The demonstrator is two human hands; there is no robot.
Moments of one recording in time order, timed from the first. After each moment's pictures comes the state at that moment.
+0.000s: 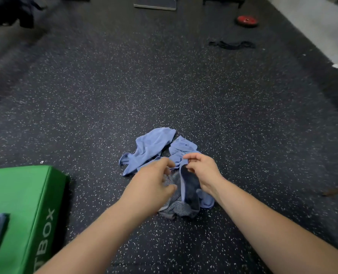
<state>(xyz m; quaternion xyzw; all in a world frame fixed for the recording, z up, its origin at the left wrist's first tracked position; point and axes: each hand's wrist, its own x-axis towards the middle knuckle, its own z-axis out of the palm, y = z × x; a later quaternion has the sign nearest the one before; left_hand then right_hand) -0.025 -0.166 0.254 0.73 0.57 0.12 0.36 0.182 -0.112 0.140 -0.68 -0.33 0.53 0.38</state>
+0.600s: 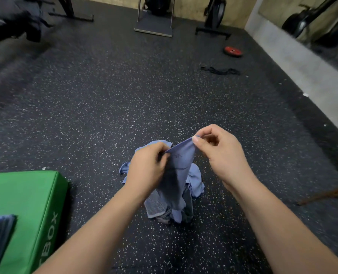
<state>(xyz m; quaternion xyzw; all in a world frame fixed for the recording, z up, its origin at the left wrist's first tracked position) -0.052 -0.151 0.304 0.70 0.57 0.35 0.27 0.142 -0.178 0.379 -0.64 -0.57 0.29 0.43</state>
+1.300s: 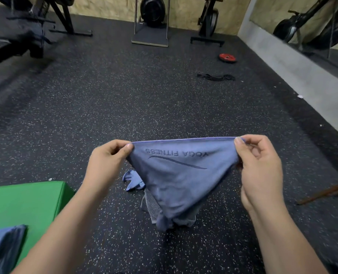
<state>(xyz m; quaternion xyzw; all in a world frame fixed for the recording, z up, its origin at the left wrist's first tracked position) -0.146 -0.139 0.333 0.53 0.58 0.46 0.42 0.155 -0.231 0.415 -0.60 -0.36 0.24 0.67</state>
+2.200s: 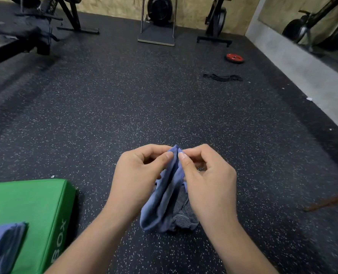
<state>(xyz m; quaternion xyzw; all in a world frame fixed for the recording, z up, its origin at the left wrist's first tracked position) -0.083 -0.203 0.403 0.52 0.50 0.47 0.51 0.065 -0.241 0.415 -0.65 -0.53 0.22 0.49</state>
